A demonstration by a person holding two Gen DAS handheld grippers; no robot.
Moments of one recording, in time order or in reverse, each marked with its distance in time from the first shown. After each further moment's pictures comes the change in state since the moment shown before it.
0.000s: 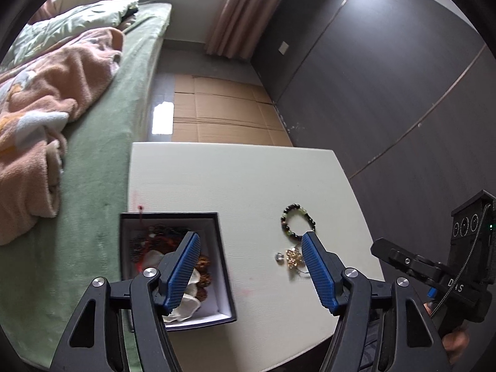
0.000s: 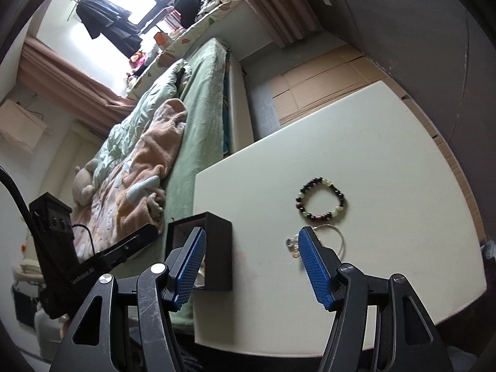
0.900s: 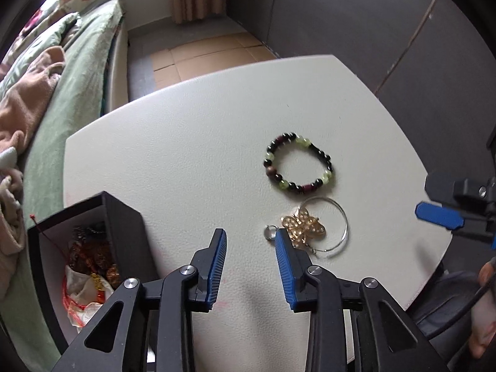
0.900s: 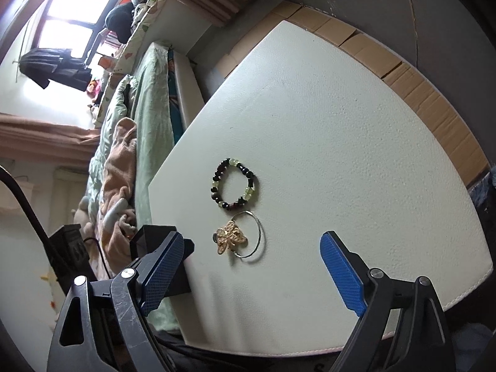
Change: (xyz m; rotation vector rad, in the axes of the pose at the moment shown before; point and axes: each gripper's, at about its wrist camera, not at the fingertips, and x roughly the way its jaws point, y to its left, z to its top) left arm 0.120 -0.064 -0.037 0.285 0.231 0.190; right arm 0.032 -0.111 -0.003 0.304 0.117 0.035
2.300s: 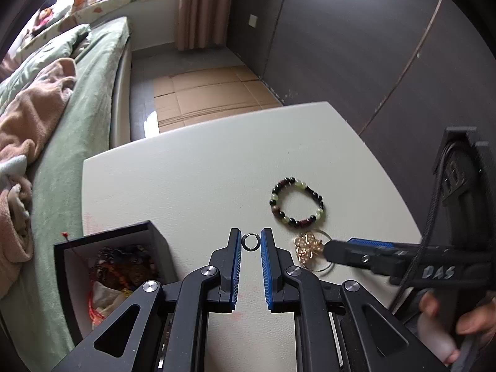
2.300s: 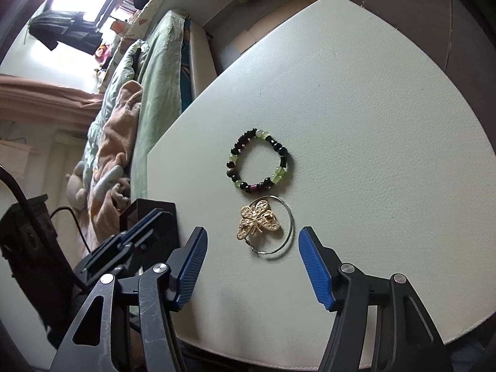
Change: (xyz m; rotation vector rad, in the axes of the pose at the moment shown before) left arm -0.046 0.030 0.009 -0.061 -0.172 -0.073; right arm 0.048 0.033 -0.009 -0.152 0.098 -0.040
